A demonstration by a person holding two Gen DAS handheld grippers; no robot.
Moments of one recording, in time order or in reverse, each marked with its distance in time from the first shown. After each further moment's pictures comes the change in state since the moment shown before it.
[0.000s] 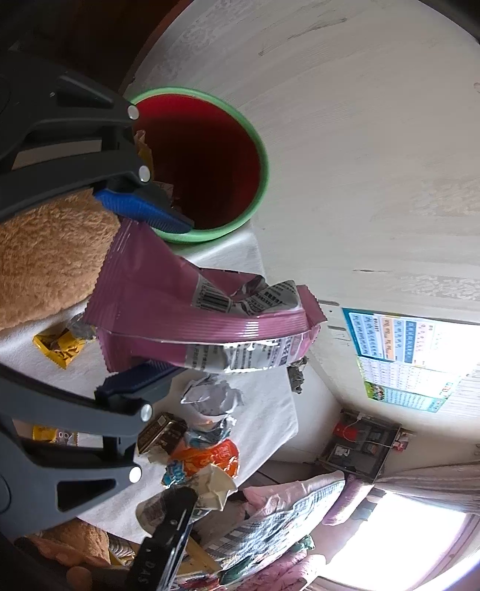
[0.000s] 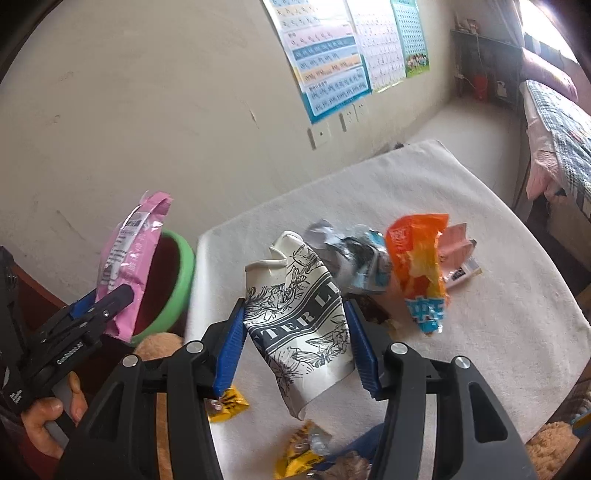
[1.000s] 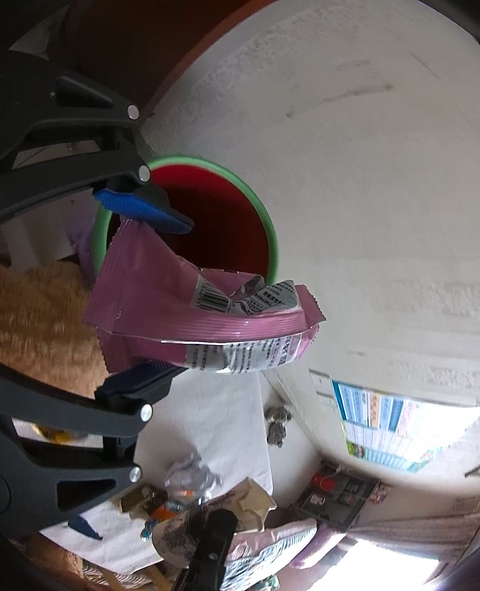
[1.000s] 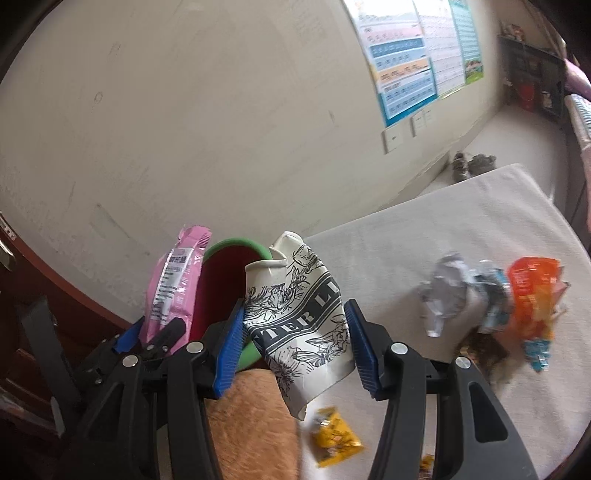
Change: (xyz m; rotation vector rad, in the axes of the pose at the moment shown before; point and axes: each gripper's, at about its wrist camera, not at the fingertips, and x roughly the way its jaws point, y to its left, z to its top) left arm 0.004 0.107 -0.009 -0.143 0.001 0.162; right arm 0.058 0.120 0.039 -0.069 0.053 0.160
